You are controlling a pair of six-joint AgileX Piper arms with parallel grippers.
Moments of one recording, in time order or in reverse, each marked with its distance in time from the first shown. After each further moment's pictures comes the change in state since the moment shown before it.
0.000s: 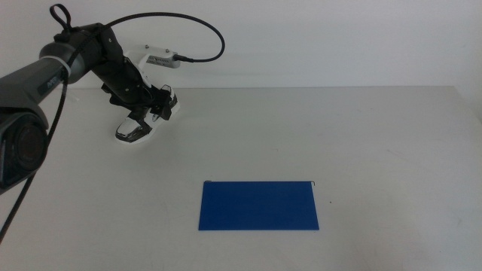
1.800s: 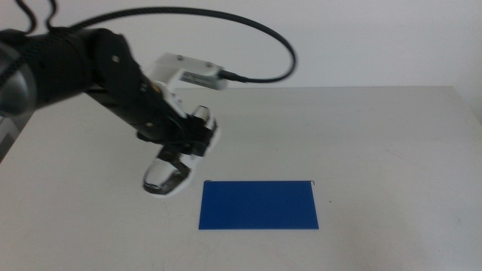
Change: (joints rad) left arm -0.313 -0.734 0.856 0.007 -0.183 -0.185; right arm 0.000 0.000 0.000 0.000 0.000 0.000
